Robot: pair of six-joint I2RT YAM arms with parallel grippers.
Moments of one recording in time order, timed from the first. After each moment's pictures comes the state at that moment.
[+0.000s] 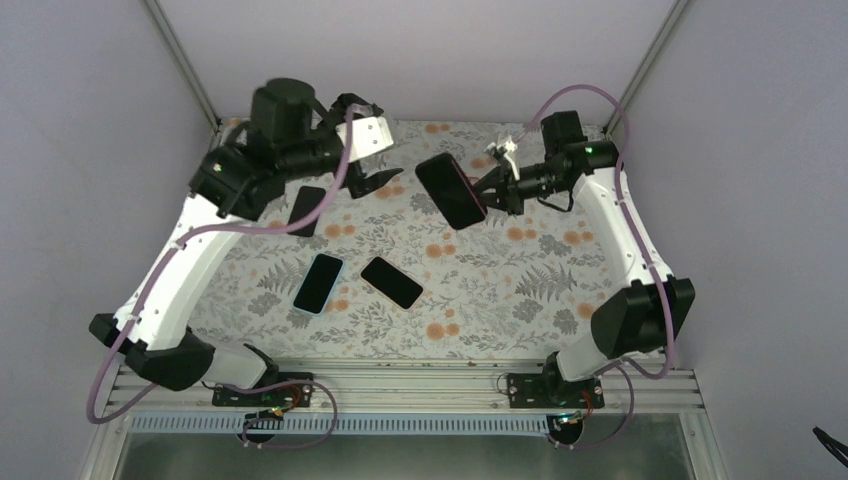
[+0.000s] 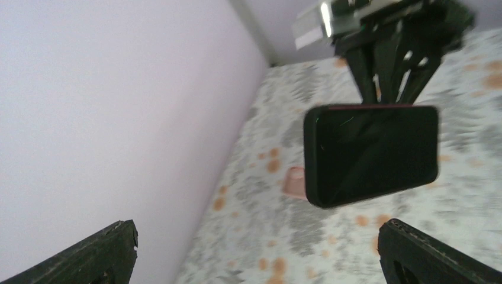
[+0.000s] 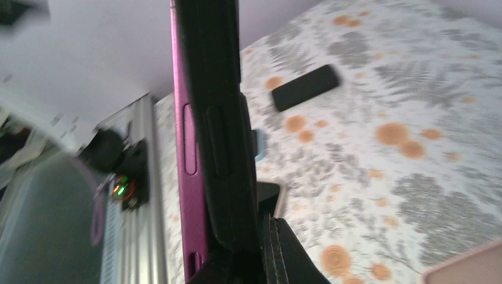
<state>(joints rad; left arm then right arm) -0.64 1.39 1.78 -0.79 0.20 0.69 0.16 1.57 1.61 -1.17 -1.08 -0.67</state>
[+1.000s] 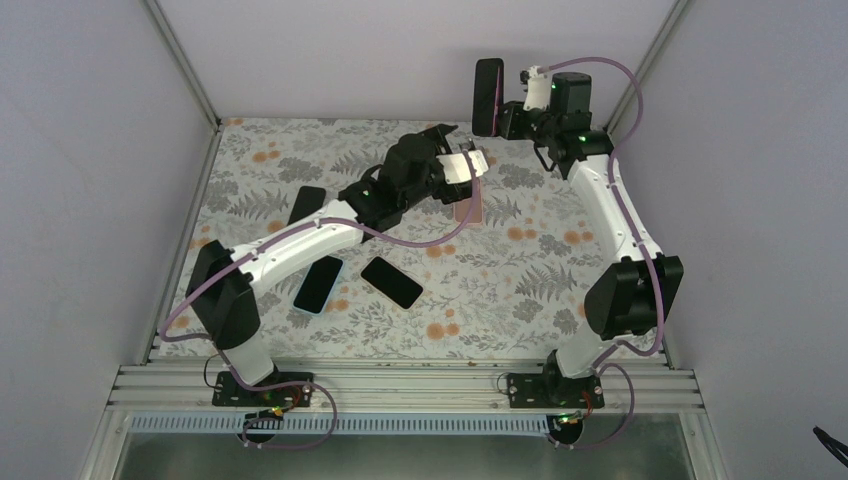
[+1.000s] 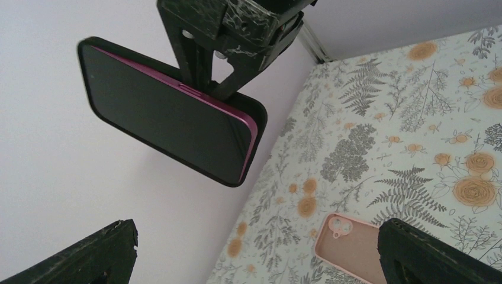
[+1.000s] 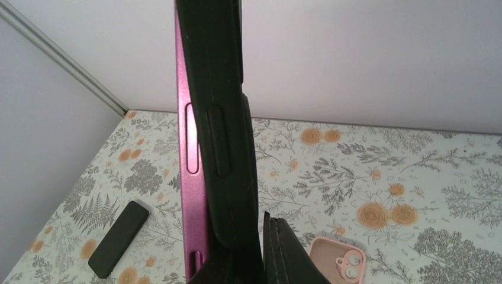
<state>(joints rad) -0.86 1.71 1.51 -0.04 -0.14 0.67 0.16 1.65 1.64 -0.45 -0.40 0.20</state>
